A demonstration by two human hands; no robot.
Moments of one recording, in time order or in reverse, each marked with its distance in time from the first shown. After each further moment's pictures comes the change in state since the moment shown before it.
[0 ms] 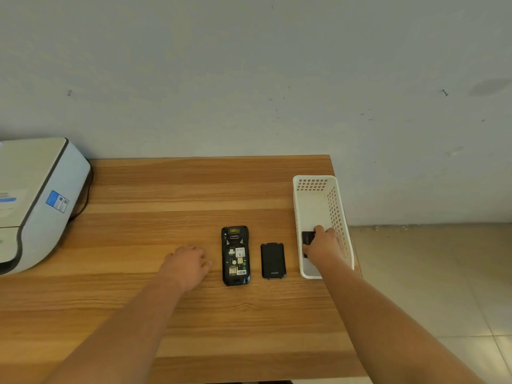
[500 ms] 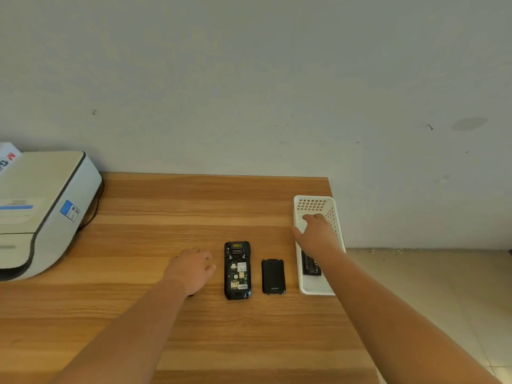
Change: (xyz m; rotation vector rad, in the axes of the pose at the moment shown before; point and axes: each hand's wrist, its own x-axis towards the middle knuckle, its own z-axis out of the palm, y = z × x) left_hand -0.011 0.007 -0.029 -0.042 0.063 0.030; right_hand -0.023 -0.053 -0.062 -0.004 0.168 -0.255
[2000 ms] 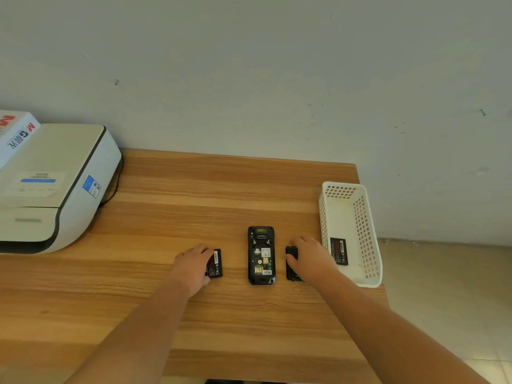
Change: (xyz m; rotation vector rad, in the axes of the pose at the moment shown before) left_hand 0.002 -0.072 0.048 0.100 -0.054 0.047; right_hand -0.045 -0.026 0.080 -0.165 -0.215 -0.276
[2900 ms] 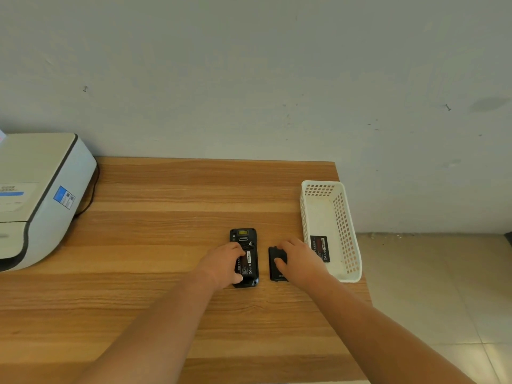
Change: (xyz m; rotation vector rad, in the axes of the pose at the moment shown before) left_hand 0.024 0.095 -0.024 -0.107 -0.040 0.247; right_hand -0.014 0.018 -0.003 0.064 0.025 -0.019
